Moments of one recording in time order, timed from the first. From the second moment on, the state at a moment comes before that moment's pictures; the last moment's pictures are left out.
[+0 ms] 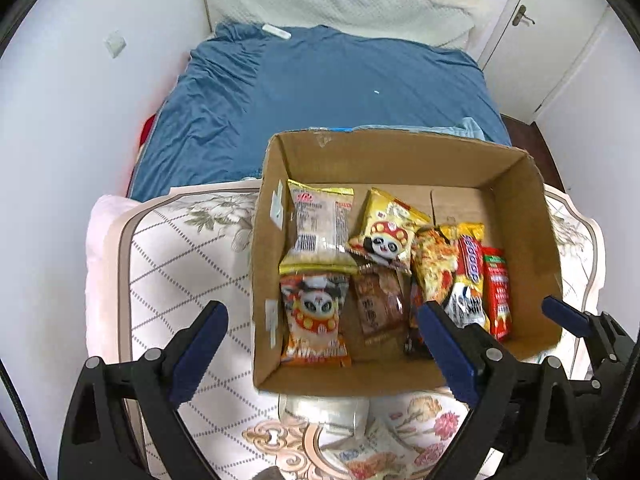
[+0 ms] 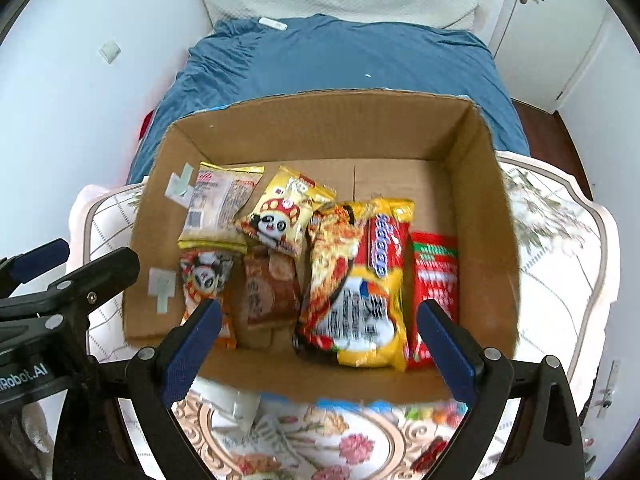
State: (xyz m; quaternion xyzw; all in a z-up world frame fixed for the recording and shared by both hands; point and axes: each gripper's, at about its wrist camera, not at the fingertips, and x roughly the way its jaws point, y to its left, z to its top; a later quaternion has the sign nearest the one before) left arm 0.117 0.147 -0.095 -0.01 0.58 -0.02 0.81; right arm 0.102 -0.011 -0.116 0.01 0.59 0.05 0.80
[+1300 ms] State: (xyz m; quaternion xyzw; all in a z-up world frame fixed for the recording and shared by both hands) left arm -0.063 0.140 -0.213 0.06 0.65 -0.03 0.75; right arm -0.103 -0.026 -0.262 0.06 0.70 0.09 0.70
